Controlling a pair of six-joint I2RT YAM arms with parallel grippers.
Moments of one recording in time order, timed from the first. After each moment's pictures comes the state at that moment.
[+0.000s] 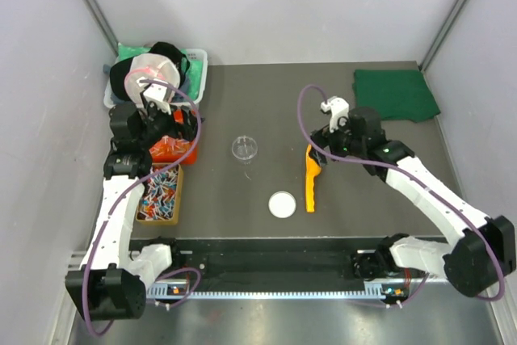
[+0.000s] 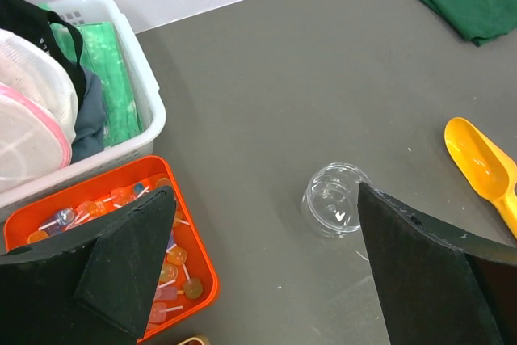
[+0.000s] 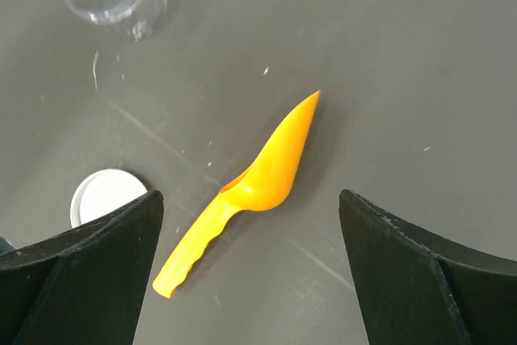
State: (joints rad) left arm 0.05 0.99 0.93 -0.15 0.55 0.05; right arm 0.45 1.14 0.92 -0.37 -0.20 -0.04
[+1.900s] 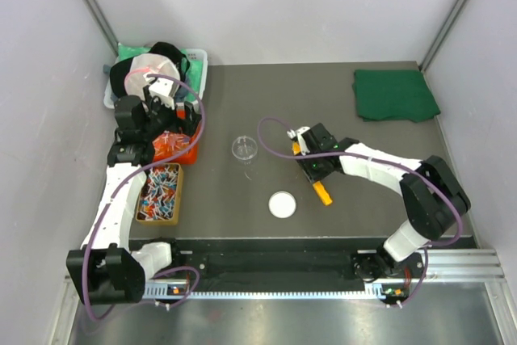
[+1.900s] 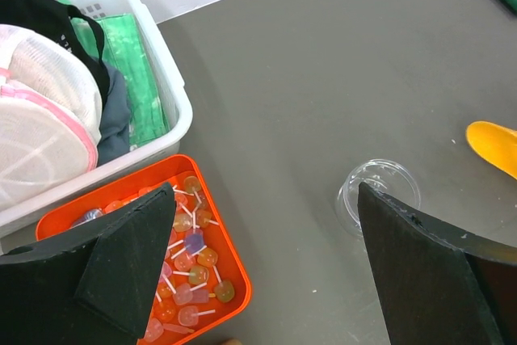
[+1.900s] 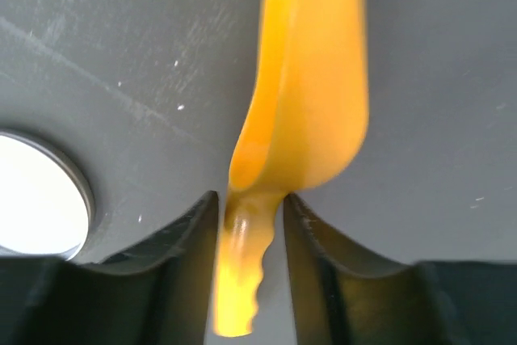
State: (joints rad) left arm 0.05 1.10 0.96 -0.13 0.51 0.14; right arm 0.64 1.58 0.94 -0.46 0.03 0.02
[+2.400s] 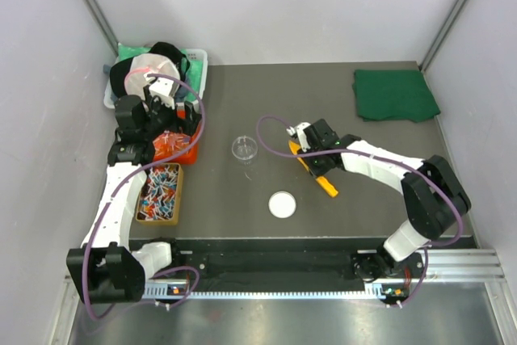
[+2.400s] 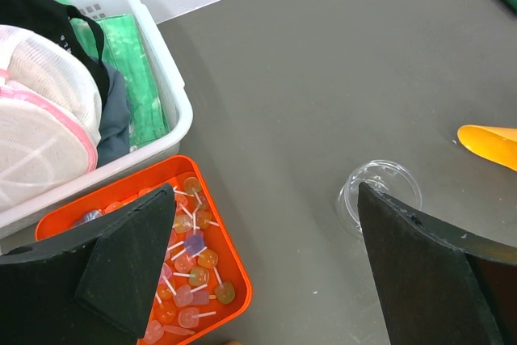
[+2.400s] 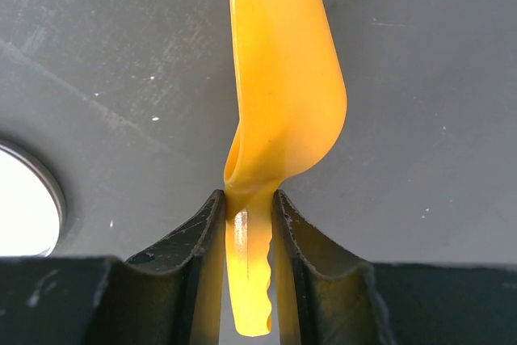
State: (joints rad) left arm 0.05 1.11 0.96 -0.12 0.51 0.14; right arm 0.62 1.58 0.98 -0.46 0.06 -0.08
